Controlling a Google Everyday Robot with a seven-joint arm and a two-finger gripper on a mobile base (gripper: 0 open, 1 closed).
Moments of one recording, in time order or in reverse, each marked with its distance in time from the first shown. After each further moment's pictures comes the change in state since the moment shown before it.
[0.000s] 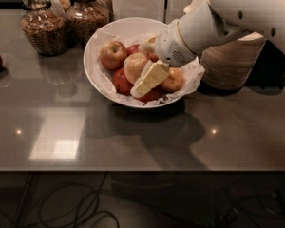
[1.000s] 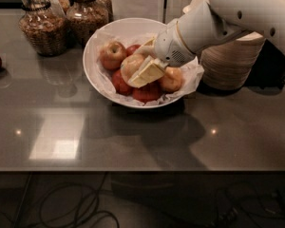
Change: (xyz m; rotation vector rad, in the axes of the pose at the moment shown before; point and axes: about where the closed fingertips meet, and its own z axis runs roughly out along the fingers) arm 0.000 0.000 0.000 0.000 0.000 0.000
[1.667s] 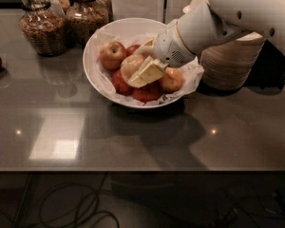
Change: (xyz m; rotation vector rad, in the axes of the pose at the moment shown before) arm 0.000 0.000 0.000 0.000 0.000 0.000
